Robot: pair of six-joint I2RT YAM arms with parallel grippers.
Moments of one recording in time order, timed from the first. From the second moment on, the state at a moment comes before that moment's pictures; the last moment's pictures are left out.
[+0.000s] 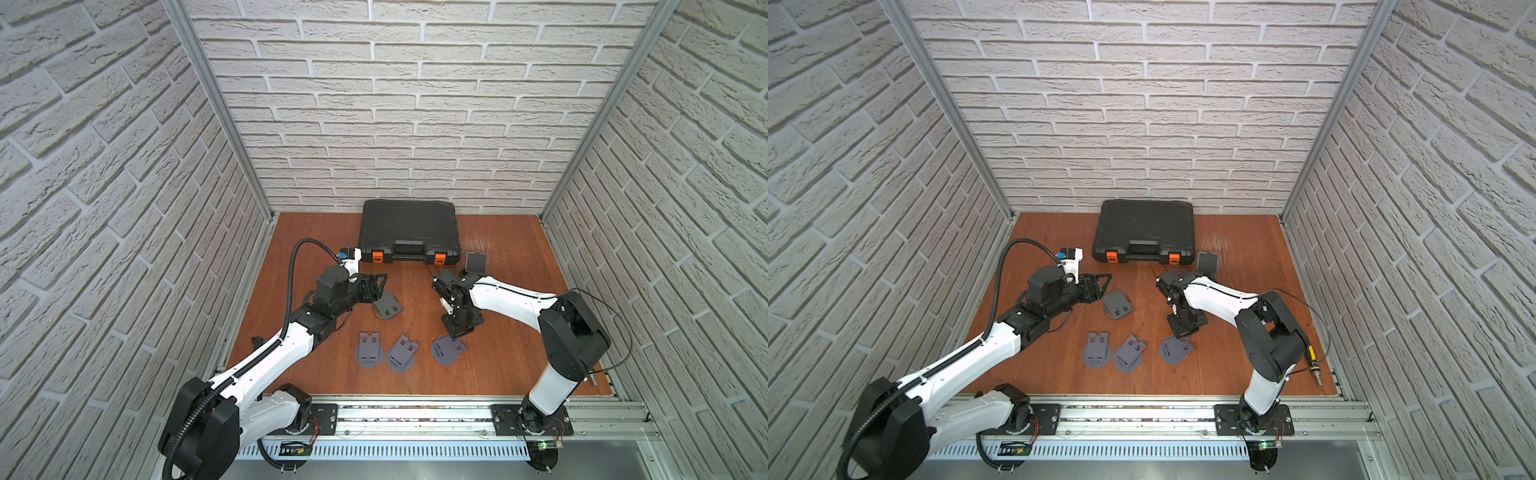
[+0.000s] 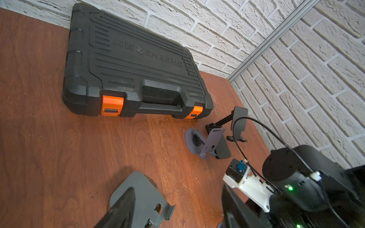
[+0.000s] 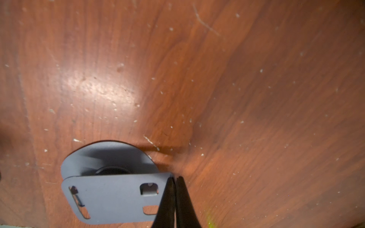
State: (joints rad) left arm -0.52 1.10 0.64 0.07 0.14 -0.52; right arm 0.57 1.72 1.10 -1.04 0.07 0.33
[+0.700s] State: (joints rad) left arm -0.52 1.14 0.64 0.10 0.17 -0.52; right arm 0.48 1.47 0.86 -0.95 0.09 0.81
